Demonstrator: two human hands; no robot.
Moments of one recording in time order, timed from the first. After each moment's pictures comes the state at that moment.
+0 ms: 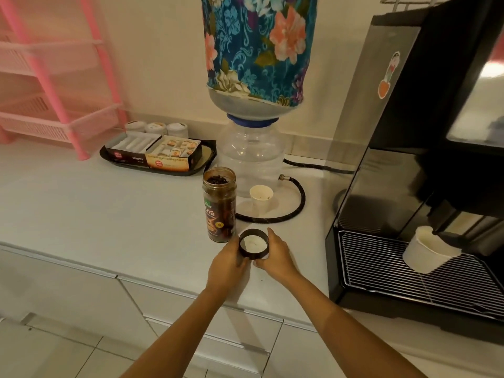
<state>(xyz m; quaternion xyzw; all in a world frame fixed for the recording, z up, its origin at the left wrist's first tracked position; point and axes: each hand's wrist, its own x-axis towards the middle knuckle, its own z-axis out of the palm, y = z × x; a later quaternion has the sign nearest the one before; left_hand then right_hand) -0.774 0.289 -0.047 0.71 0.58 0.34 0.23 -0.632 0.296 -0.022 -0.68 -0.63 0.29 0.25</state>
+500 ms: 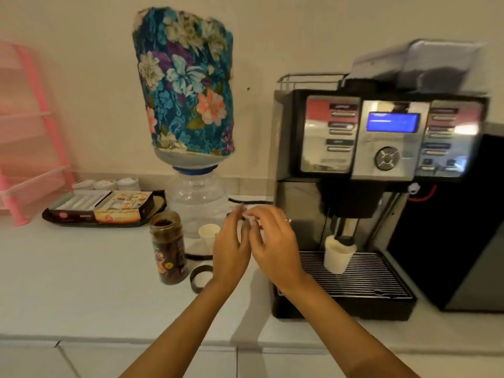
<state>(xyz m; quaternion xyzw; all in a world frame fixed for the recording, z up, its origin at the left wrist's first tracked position) -0.657 0.238 0.117 0.70 0.35 0.59 0.22 -0.567 0.188 0.156 -0.46 -0.68 -0.16 0.55</state>
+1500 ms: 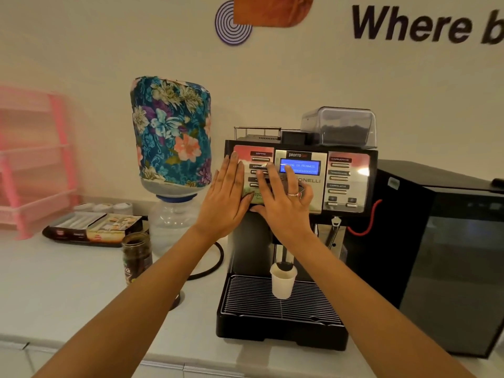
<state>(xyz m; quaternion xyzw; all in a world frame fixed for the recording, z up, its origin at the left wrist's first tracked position) -0.566 0.236 0.254 0.81 0.34 0.42 -0.24 -0.409 0.169 0.258 -0.58 -0.56 -0.54 0.24</state>
